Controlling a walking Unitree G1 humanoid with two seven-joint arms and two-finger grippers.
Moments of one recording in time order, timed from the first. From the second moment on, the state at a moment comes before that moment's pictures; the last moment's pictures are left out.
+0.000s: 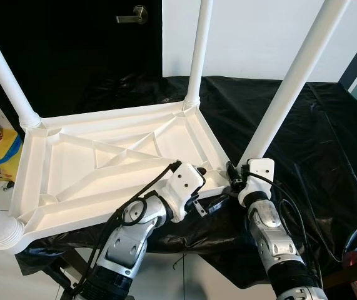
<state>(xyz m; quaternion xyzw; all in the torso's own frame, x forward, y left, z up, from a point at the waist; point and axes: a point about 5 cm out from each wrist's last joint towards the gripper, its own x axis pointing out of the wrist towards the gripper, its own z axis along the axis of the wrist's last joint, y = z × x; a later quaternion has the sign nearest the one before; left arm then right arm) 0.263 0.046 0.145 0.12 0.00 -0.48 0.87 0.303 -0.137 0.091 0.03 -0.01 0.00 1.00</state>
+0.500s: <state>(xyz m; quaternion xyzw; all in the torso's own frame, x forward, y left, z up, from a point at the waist) 0.263 0.044 0.145 0.11 -0.01 -0.48 0.87 0.291 -0.153 0.085 0.07 0.00 0.02 1.00</state>
